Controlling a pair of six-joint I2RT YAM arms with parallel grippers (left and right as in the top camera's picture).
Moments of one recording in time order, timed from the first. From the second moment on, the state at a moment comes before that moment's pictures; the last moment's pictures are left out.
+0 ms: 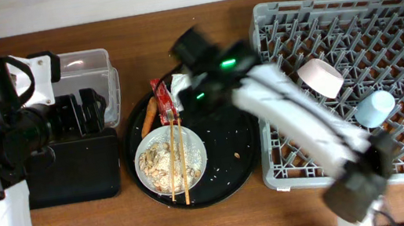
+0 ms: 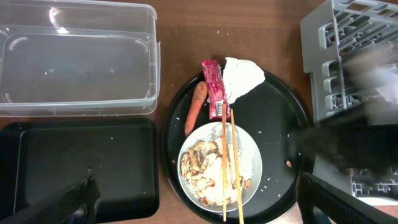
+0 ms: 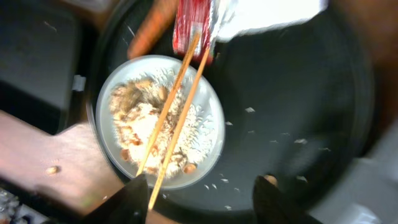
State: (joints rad) left arm 0.08 1.38 1.85 -1.41 0.26 0.02; right arm 0.67 1.94 1.90 -1.21 -0.14 0.39
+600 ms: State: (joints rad) left arm 0.08 1.38 1.85 -1.41 0.26 0.02; right arm 0.76 2.23 1.72 -1.02 -0.23 0.58
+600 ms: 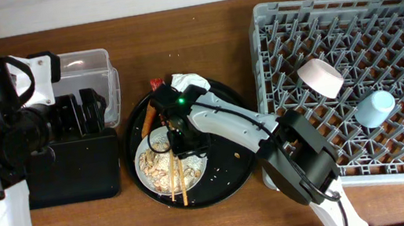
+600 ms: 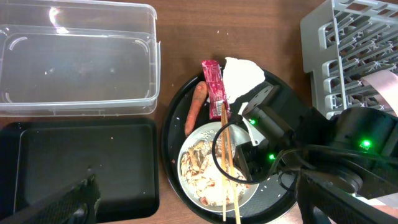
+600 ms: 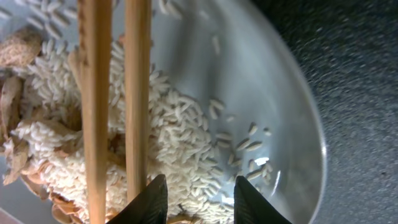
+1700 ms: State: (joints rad) left arm 0.08 1.38 1.85 -1.41 0.26 0.02; right arm 0.71 2.02 1.69 -1.03 -0.14 0.57
